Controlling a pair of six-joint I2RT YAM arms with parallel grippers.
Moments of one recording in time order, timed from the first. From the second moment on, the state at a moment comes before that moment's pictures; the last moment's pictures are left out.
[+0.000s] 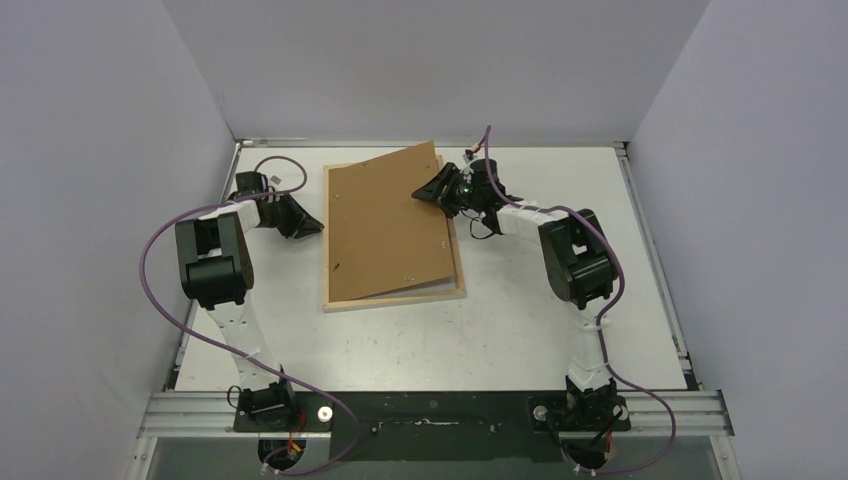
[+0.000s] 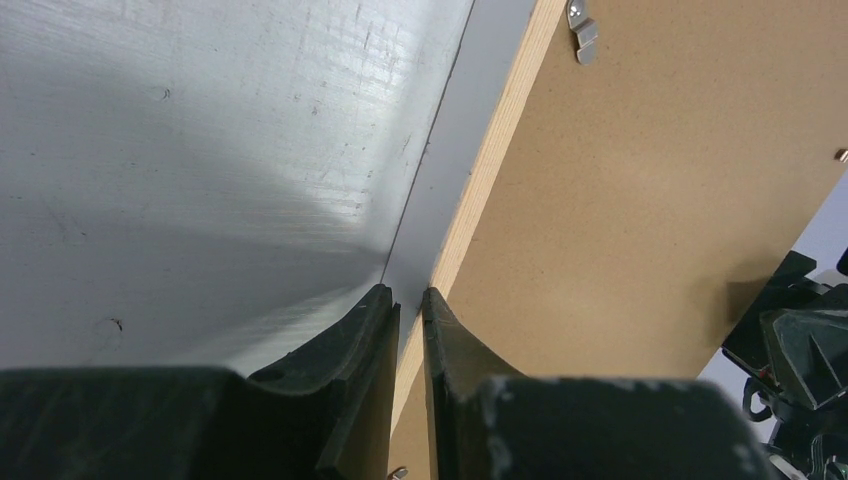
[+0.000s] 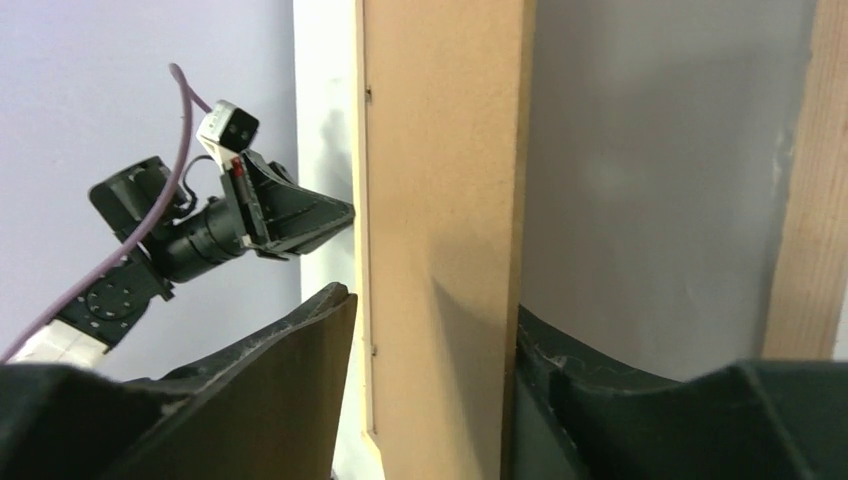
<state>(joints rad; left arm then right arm) 0.19 2.08 1.35 -0.33 0.59 -0.60 0.42 2.14 1.42 0.31 -0.49 1.02</state>
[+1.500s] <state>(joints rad) 0.20 2.09 1.36 -0.35 0.61 -0.59 0.43 2.24 1.79 -0.43 -0.36 0.65</state>
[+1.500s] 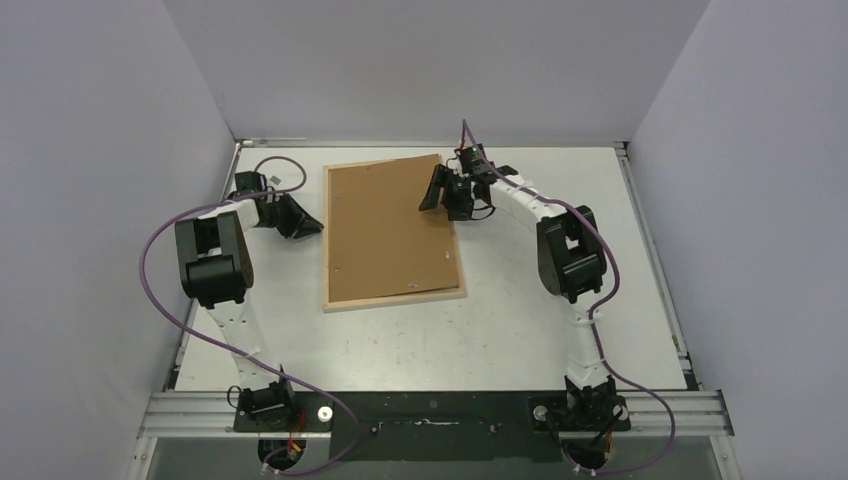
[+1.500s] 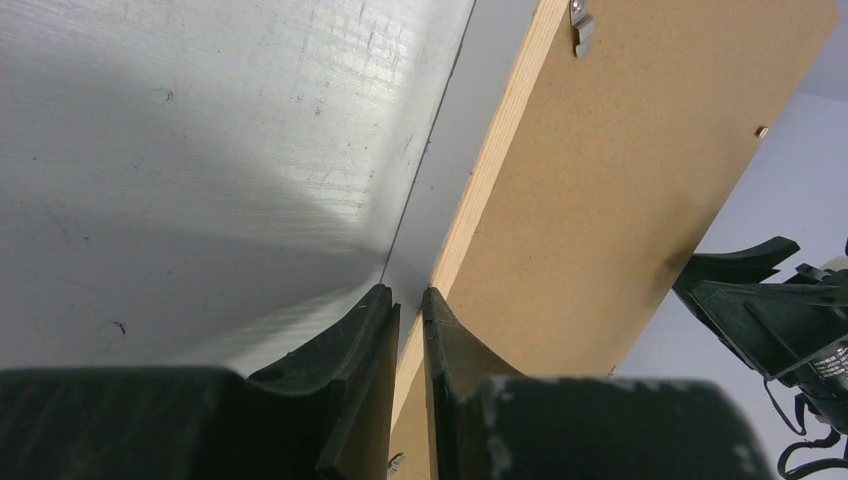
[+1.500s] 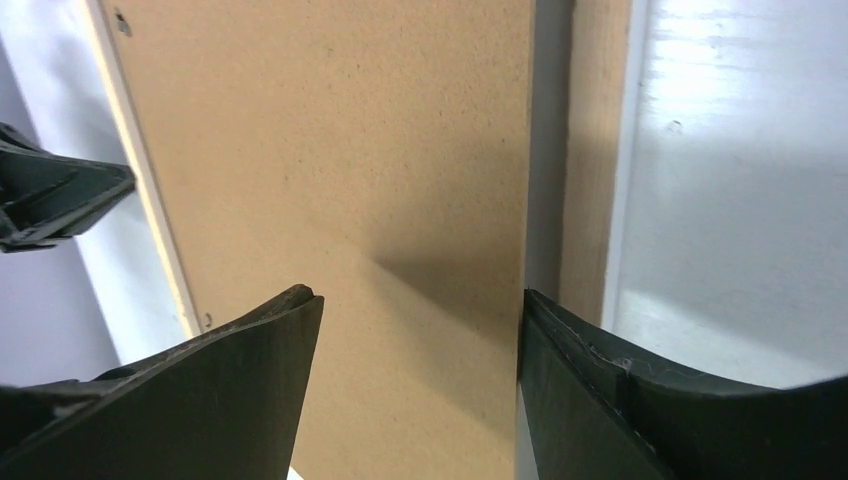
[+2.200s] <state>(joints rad) 0.20 2.10 1.37 -0.36 0.61 -0.59 0.43 2.23 1.80 -0.52 -0.24 0.62</state>
